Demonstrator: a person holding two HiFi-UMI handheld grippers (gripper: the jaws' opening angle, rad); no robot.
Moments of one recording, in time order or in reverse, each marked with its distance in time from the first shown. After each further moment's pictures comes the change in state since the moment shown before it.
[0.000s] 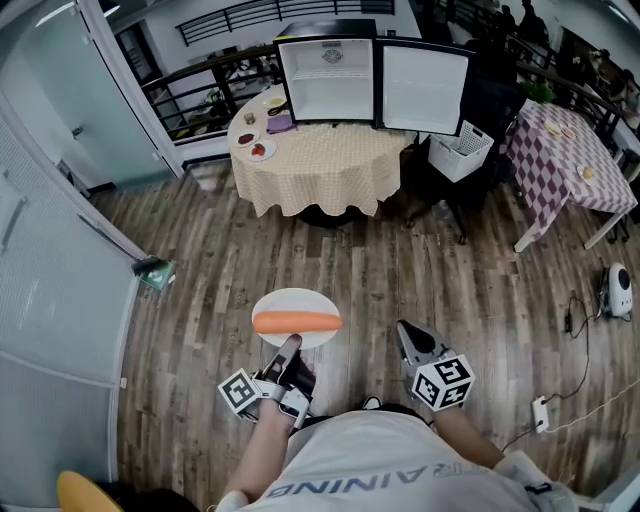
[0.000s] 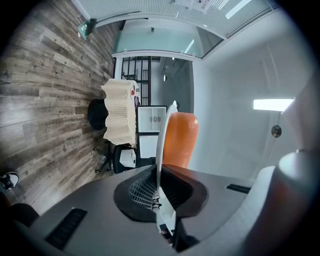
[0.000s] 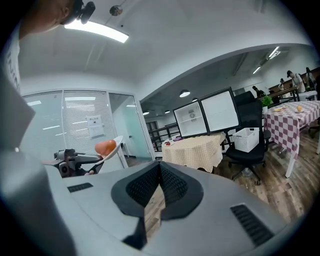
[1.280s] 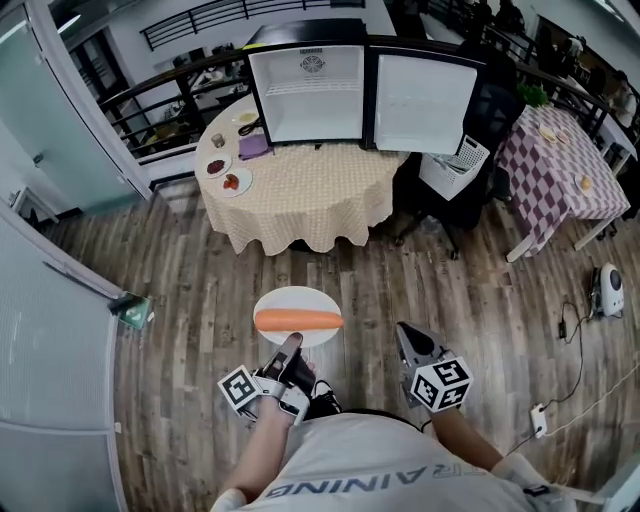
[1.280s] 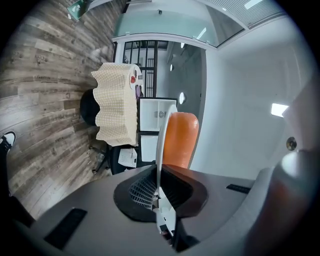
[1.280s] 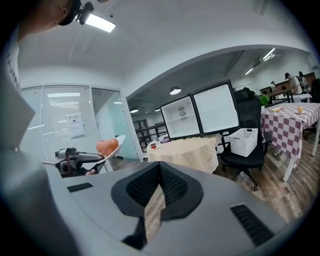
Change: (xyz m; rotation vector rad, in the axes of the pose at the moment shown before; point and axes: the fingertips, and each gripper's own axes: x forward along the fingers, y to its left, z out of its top) left arm 0.181 0.037 0.110 -0.053 0.116 0.028; right arm 0.155 -0.086 0.054 0.028 0.021 -0.121
